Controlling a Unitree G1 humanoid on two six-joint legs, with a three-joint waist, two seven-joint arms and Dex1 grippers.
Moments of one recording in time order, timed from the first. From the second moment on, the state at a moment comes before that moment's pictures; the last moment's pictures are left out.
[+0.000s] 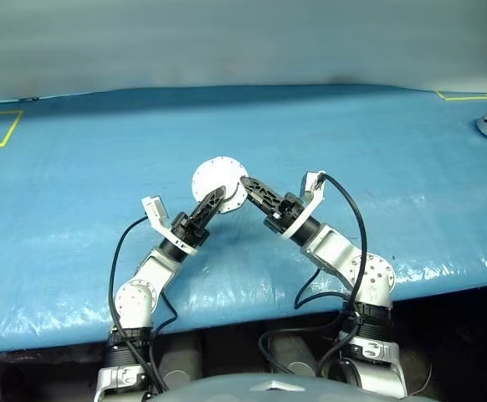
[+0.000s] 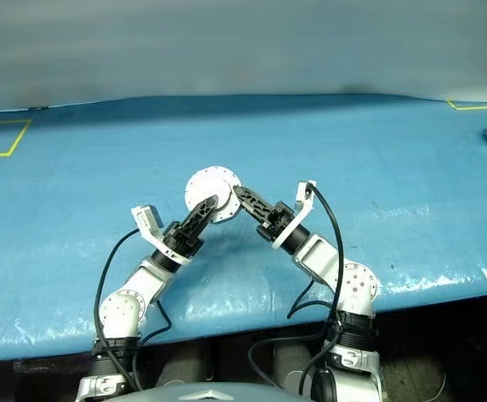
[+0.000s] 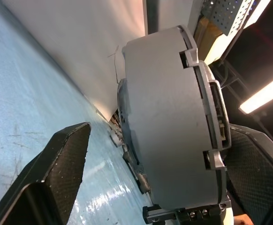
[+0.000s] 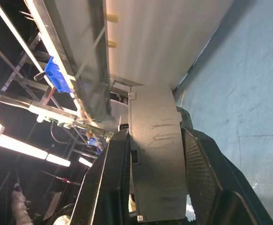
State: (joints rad) left arm -0.11 -0.02 0.15 -0.02 -1.02 0.57 -0.68; right arm -0.27 0.05 -0.24 -0.10 1.29 1.01 0.25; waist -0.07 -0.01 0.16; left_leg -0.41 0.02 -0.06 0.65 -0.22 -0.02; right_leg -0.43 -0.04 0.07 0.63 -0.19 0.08
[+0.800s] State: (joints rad) left arm -0.13 -0.06 0.15 0.00 -1.05 0.56 -0.67; right arm -0.25 0.02 -0.19 -0.10 1.26 0.97 0.29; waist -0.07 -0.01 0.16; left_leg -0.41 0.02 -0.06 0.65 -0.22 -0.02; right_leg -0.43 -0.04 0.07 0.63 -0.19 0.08
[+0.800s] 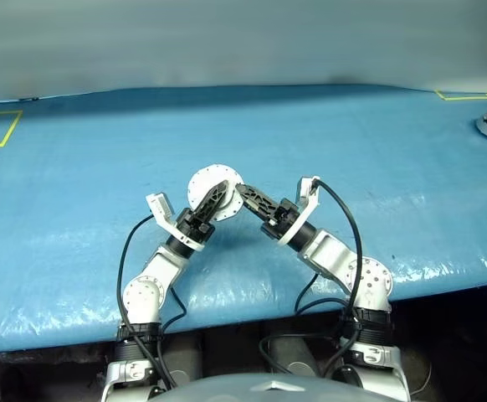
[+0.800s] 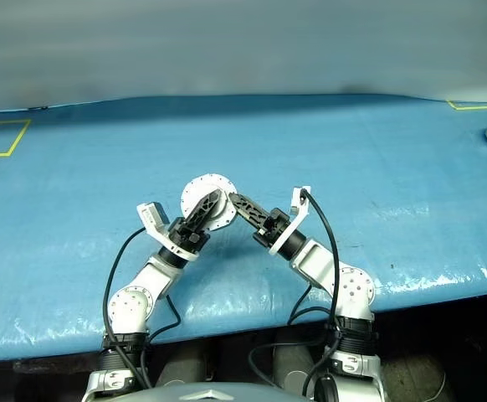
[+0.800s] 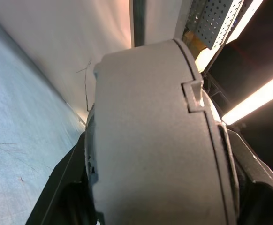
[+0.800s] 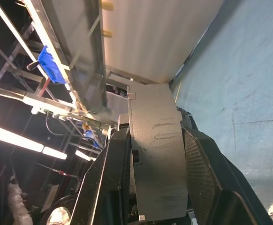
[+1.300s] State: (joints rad) left arm -0.15 -0.07 0.31 0.13 -0.97 0.39 -0.44; right arm -0.29 0.09 -0.20 -0.08 1.02 0.63 0.30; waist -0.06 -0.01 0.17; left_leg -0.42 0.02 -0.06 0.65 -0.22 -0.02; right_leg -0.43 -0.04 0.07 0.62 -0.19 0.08
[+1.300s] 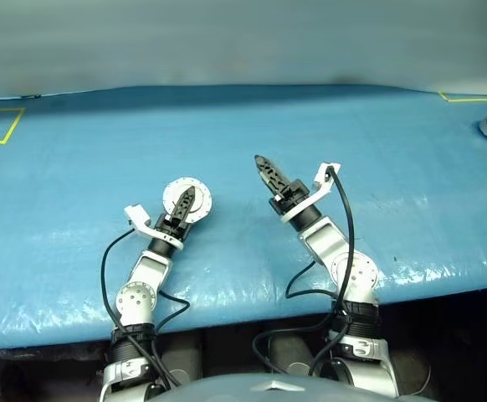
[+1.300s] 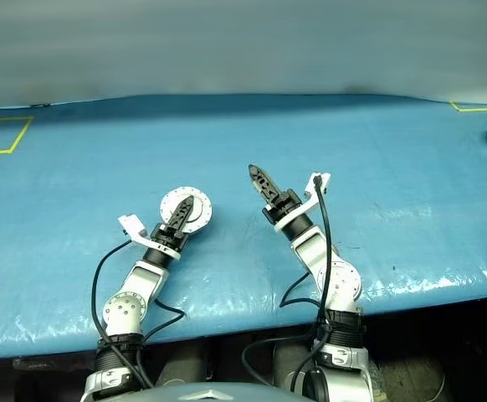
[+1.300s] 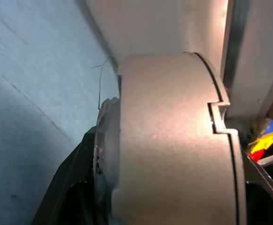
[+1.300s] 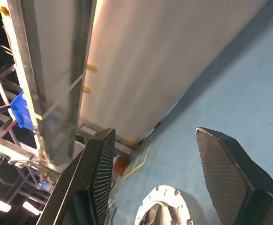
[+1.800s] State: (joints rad) left arm -0.49 0.01 0.55 0.43 -0.70 0.00 0.10; right arm -0.24 0.03 -0.12 -0.08 0.86 0.59 0.39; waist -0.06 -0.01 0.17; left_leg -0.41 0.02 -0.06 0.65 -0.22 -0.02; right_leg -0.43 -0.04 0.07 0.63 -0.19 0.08
